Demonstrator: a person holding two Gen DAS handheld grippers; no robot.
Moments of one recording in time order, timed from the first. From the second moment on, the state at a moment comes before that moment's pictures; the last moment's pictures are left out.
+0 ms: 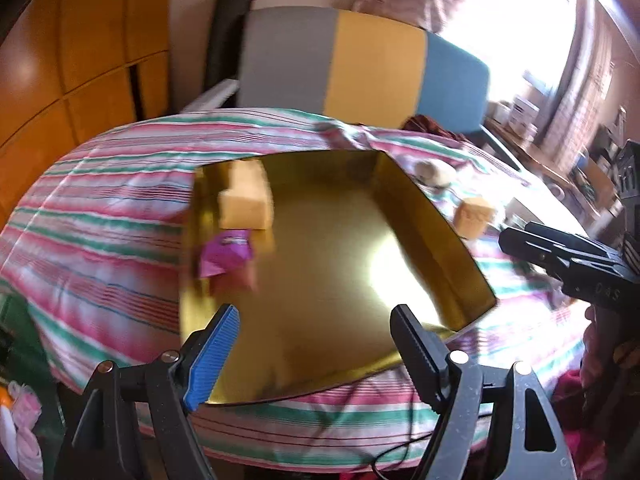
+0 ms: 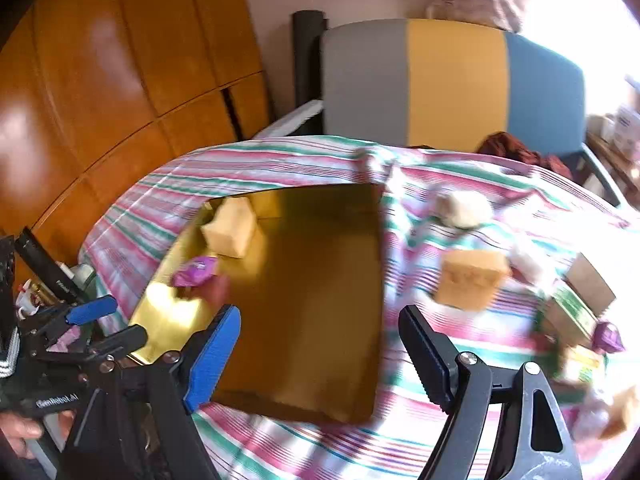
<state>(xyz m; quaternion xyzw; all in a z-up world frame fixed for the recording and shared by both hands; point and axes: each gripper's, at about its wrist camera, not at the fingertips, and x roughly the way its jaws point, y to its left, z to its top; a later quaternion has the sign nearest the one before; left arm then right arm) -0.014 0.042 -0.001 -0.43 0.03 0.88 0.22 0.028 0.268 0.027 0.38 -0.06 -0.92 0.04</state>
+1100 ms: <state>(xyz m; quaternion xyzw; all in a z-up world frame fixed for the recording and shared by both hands) -0.001 0.279 0.006 -0.42 0.17 0.80 0.40 0.151 0.562 0.018 0.31 -0.30 -0.87 -0.24</state>
